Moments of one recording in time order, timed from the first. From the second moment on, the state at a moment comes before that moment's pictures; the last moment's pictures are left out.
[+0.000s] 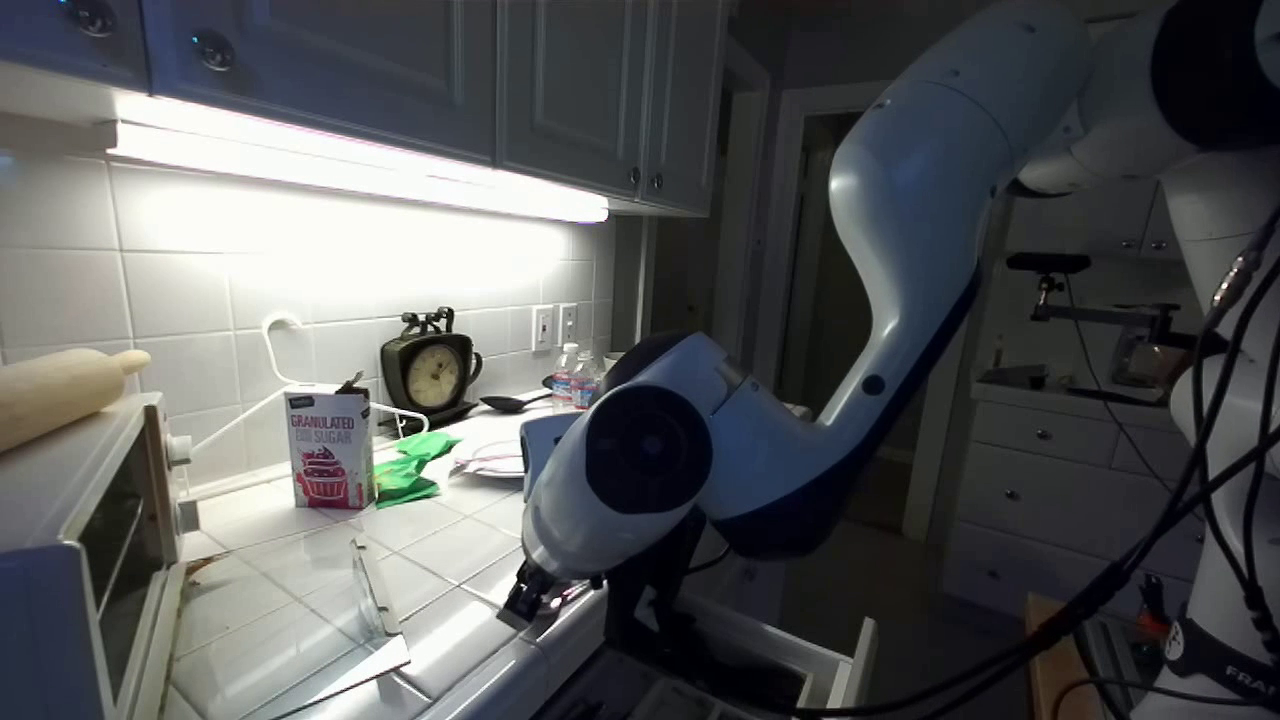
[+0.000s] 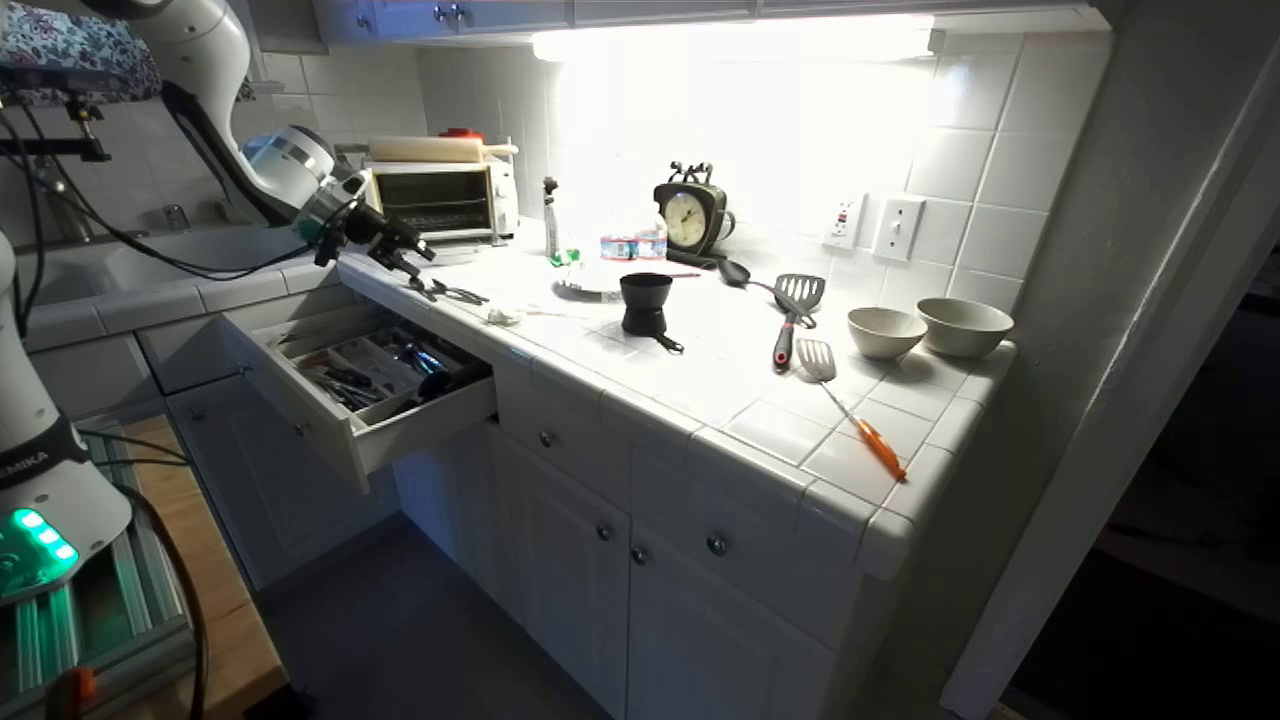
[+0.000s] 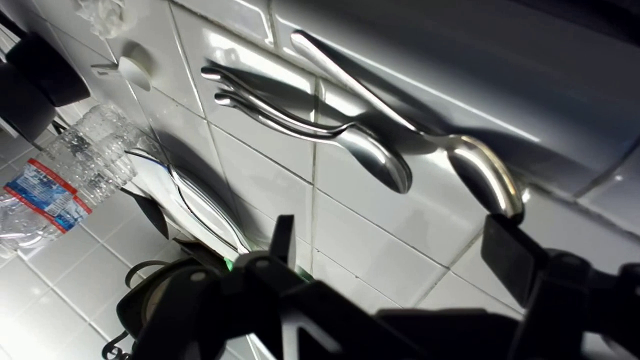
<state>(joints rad) 0.44 0.51 0.23 -1.92 -1.36 2.20 1.34</state>
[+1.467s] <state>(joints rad) 0.31 0.29 0.28 -2.16 -0.81 2.58 1.03</state>
